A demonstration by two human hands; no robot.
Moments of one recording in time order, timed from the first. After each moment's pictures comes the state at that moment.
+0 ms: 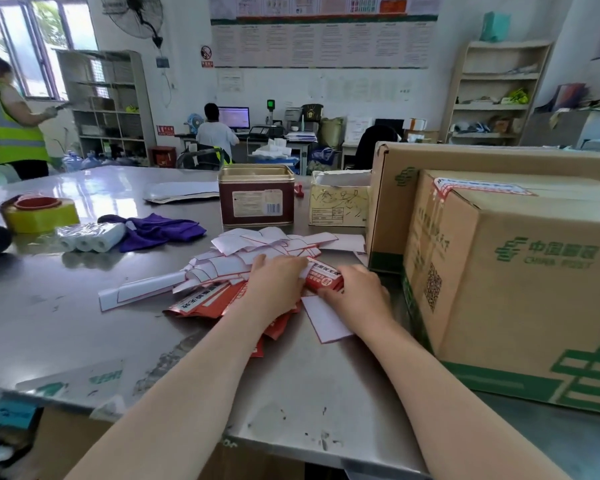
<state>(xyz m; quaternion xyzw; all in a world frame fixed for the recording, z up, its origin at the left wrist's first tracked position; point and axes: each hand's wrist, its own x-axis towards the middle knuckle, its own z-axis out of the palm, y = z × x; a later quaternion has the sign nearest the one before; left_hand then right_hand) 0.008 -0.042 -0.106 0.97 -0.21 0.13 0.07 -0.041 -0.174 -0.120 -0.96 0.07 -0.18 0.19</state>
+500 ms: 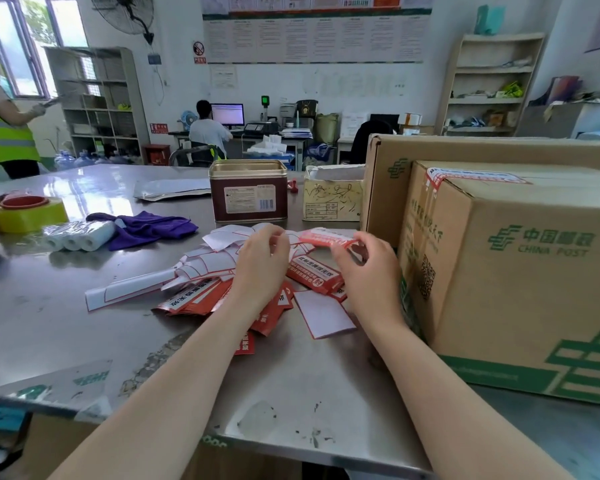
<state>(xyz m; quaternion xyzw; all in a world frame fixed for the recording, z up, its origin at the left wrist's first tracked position) -0.011 -0.041 -0.094 0.85 -0.14 0.22 0.45 -0.063 -0.175 -0.102 -0.80 0.07 -0.36 0.47</state>
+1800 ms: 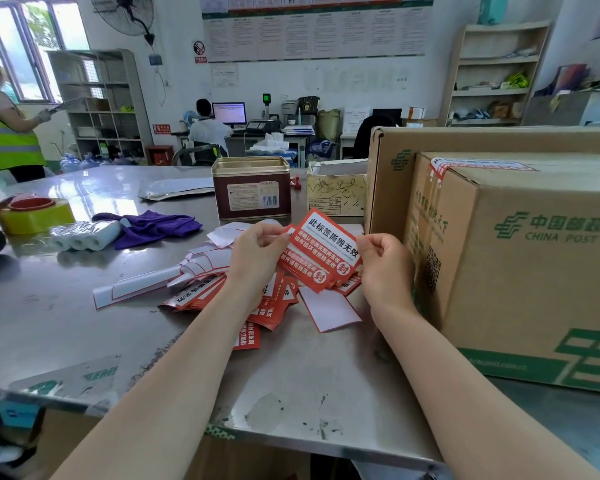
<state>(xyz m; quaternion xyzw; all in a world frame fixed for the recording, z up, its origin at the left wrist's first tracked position) -0.012 -0.031 -0.091 0.74 -0.07 0.08 0.66 -0.059 -0.180 -0.102 -0.73 0.12 -0.31 0.60</state>
